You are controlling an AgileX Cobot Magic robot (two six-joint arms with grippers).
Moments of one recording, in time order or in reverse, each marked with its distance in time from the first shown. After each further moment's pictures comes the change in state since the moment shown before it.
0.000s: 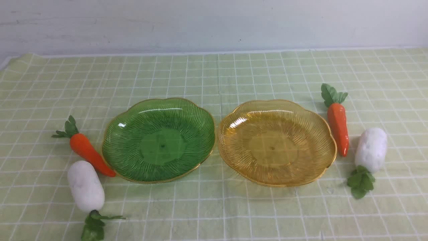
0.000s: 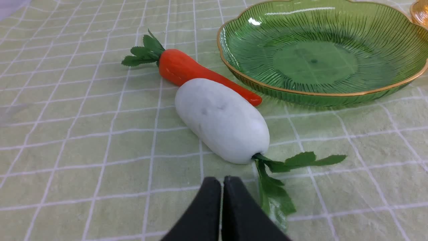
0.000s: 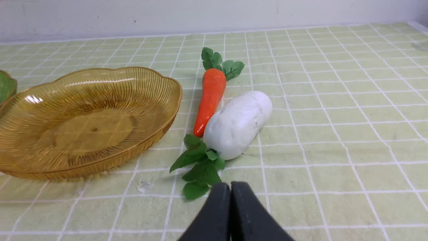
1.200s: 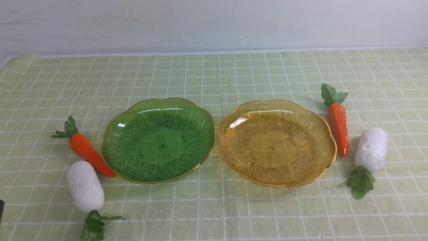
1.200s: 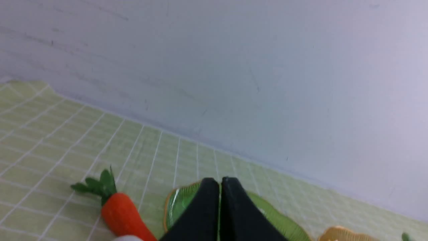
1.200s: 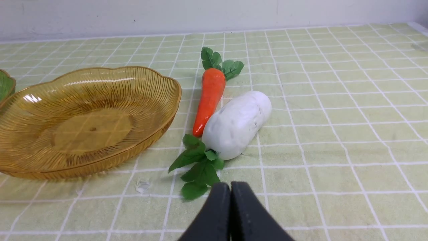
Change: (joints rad) right arm 0.000 0.000 0.000 0.005 -0.007 0.009; left arm 0.000 0.000 0.003 -0.270 -0.475 -0.202
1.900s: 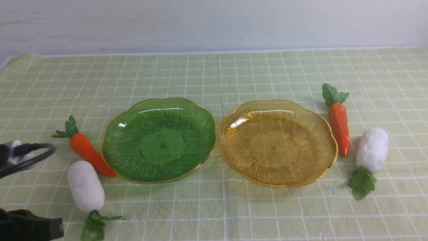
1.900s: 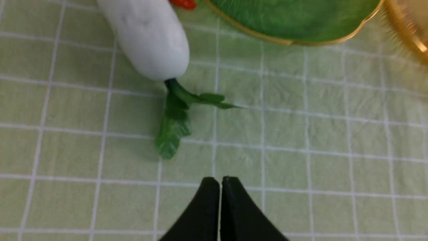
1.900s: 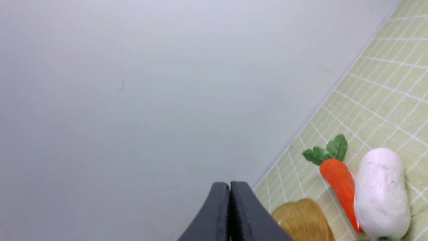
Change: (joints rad) right arm 0.003 0.002 -0.031 0.740 -0.310 0.159; left arm 0.000 0.785 -0.591 0.035 0.938 0.045
